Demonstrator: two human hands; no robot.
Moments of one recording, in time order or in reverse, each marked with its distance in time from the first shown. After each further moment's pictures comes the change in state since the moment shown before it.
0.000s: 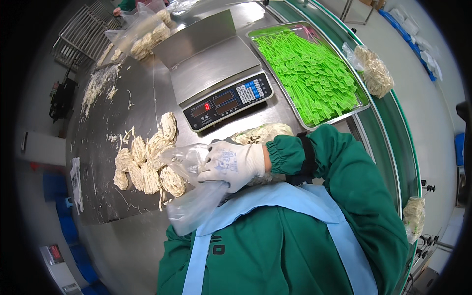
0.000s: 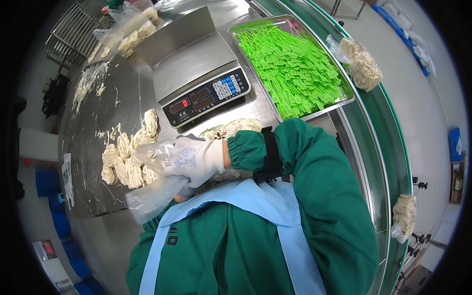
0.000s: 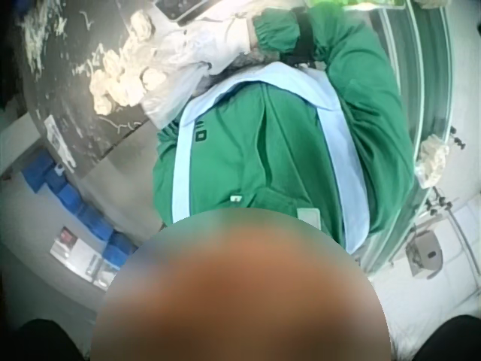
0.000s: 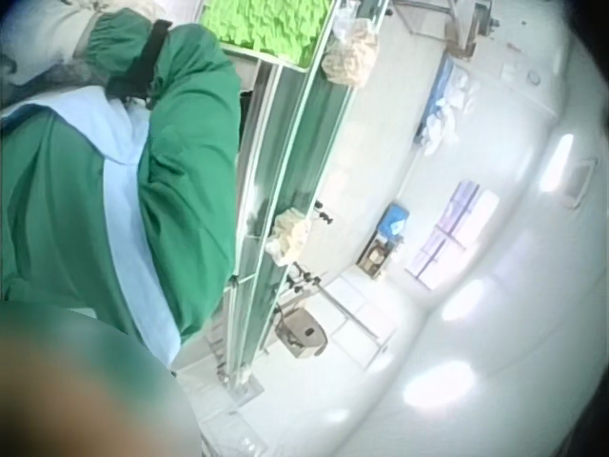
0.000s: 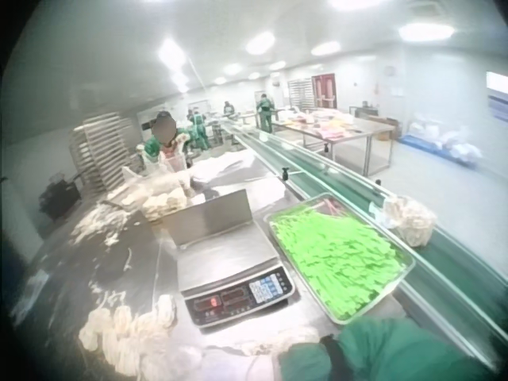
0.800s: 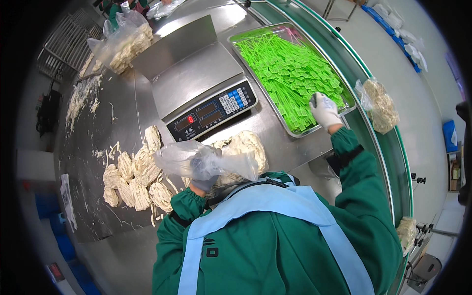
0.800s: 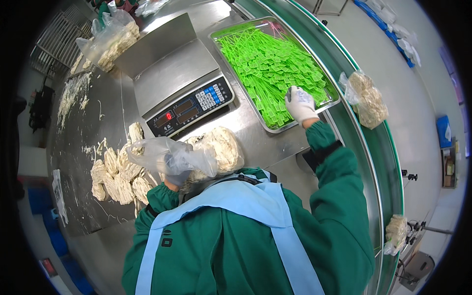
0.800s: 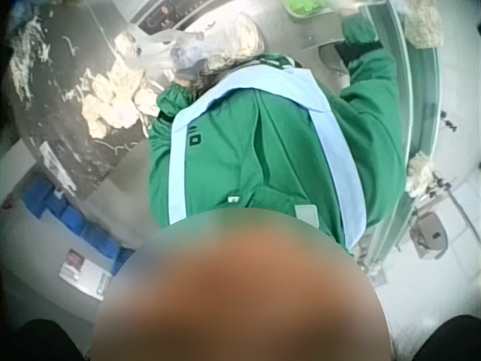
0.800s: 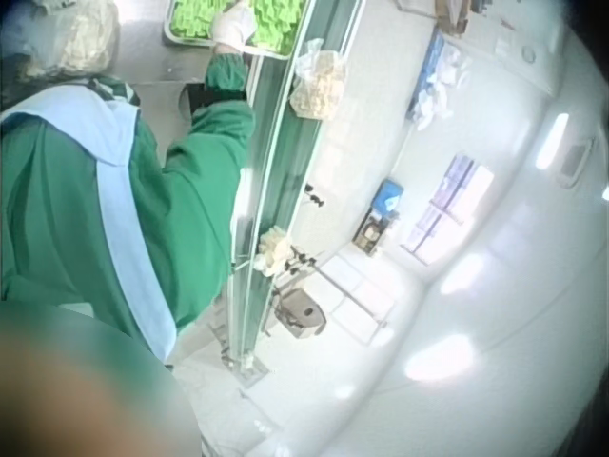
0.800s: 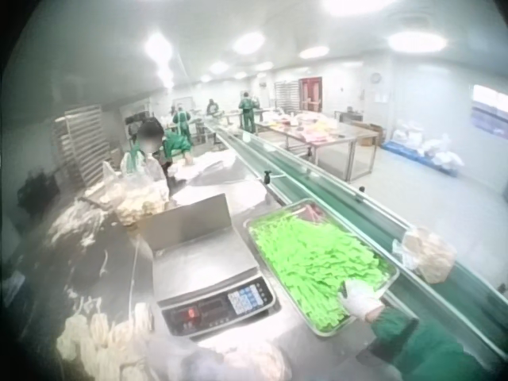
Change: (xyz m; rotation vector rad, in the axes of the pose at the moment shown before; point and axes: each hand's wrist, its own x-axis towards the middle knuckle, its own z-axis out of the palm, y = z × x) left_hand 0.098 -0.037 0.014 -0.504 0.026 0.131; right_hand -0.281 0.130 0.000 -0.413 0.207 1.613
